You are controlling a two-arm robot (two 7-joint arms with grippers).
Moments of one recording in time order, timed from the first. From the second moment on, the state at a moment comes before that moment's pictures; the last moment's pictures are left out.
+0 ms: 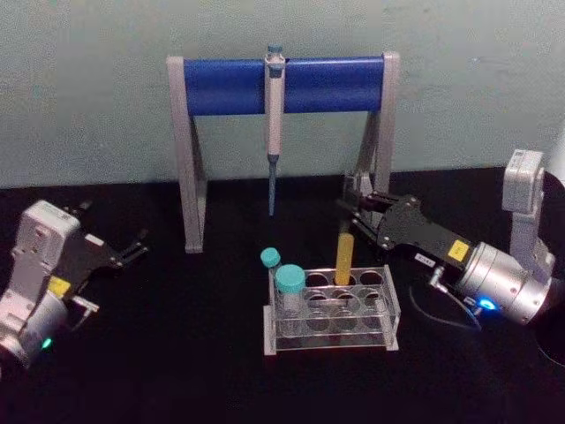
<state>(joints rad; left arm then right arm) -0.20 0.60 0.45 -1.41 -0.25 -0.12 0.03 0.37 0.45 -0.43 -1.26 0.62 -0.25 0.77</state>
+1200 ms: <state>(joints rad) -0.20 0.60 0.45 -1.41 -0.25 -0.12 0.03 0.40 0.42 -0.47 -1.18 0.55 -0.20 0.75</state>
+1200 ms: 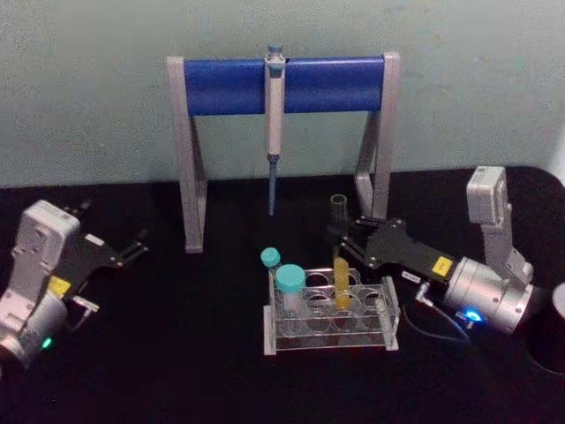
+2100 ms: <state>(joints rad) -0.20 0.60 0.45 -1.41 -0.25 -0.12 0.03 0.40 0.42 -0.47 -1.18 0.53 -0.19 0.74</state>
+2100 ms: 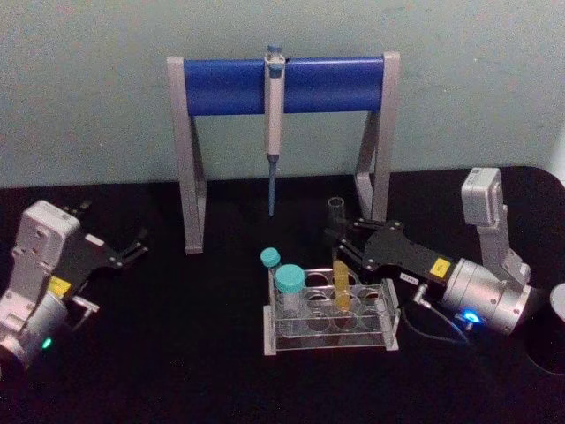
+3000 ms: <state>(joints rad) -0.20 0.60 0.45 -1.41 -0.25 -0.12 0.03 0.39 0.42 -0.47 -1.18 0.54 -0.19 0.74</state>
